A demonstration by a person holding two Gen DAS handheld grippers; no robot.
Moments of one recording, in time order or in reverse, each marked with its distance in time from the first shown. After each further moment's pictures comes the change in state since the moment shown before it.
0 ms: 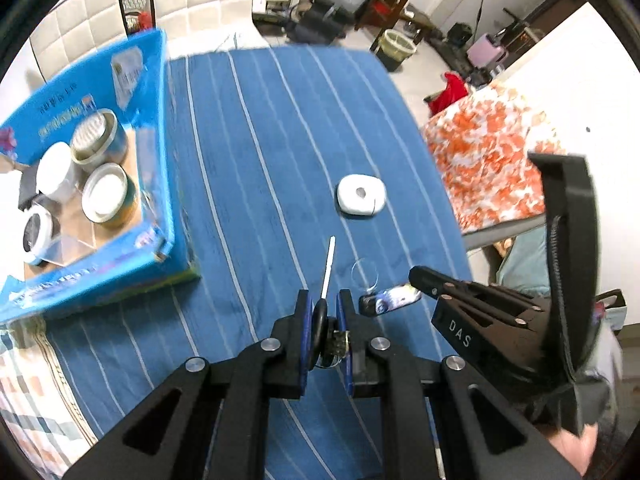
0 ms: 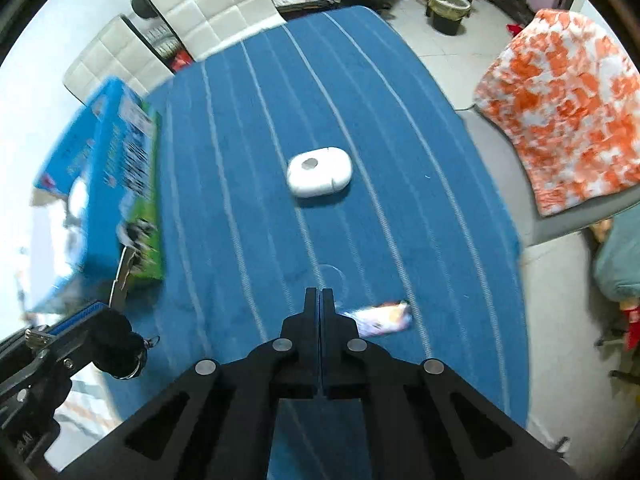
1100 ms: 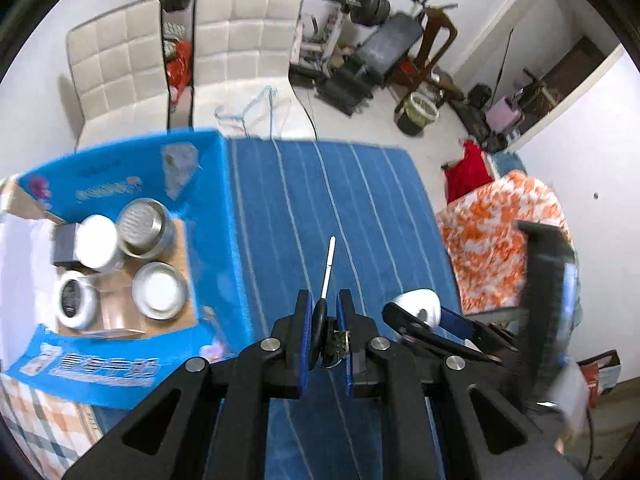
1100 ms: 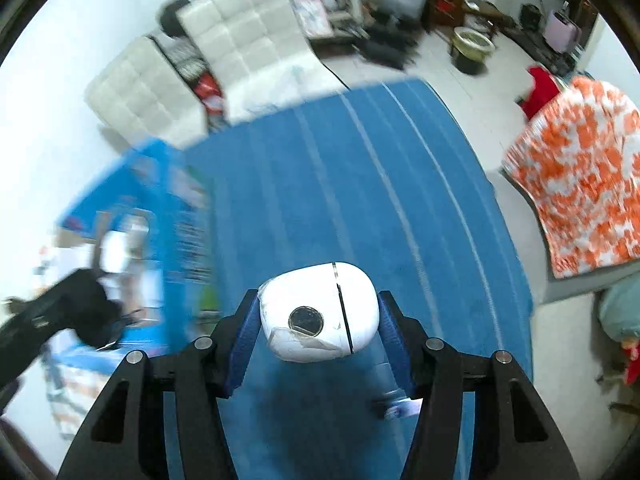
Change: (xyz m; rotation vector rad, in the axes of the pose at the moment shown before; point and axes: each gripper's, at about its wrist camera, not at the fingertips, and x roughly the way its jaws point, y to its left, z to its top) left arm -0.055 0.057 0.077 -0.107 -0.188 0.021; right arm -0.037 0.064 0.069 -0.088 -0.111 0.026
